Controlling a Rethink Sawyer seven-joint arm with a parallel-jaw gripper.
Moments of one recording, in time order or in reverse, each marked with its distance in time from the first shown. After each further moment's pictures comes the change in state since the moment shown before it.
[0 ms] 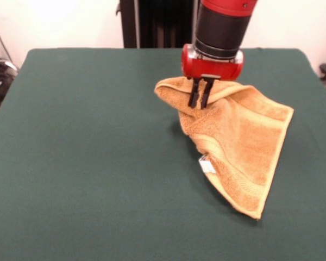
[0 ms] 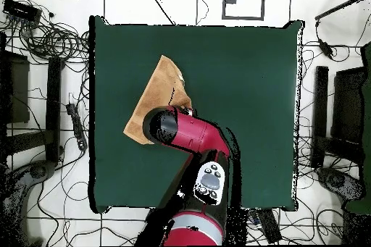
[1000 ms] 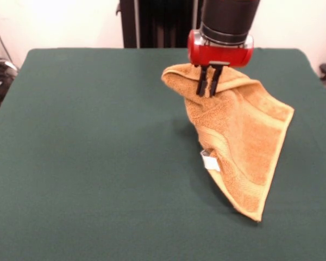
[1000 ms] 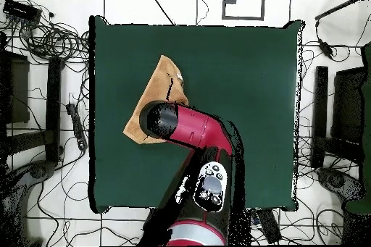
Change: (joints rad) arm 0.000 -0.049 0.000 -0.037 0.000 0.140 0.000
